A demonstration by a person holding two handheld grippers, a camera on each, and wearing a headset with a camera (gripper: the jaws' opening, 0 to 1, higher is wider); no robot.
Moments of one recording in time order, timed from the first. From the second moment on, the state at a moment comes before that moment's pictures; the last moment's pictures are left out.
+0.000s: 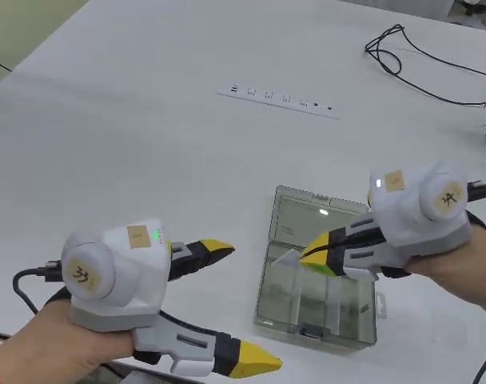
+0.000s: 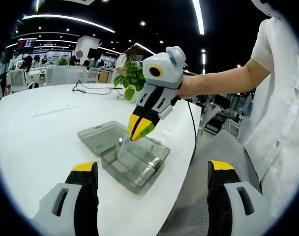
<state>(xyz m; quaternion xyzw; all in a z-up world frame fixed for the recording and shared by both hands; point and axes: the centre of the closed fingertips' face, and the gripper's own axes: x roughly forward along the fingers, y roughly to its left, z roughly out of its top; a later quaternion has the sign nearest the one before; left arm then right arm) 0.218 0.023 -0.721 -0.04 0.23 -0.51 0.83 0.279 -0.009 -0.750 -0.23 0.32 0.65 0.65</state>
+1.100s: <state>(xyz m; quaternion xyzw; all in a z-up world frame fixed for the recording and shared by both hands) 0.219 0.024 -0.724 -0.05 0.23 -0.50 0.83 0.275 0.007 -0.783 -0.25 0.30 0.66 0.65</state>
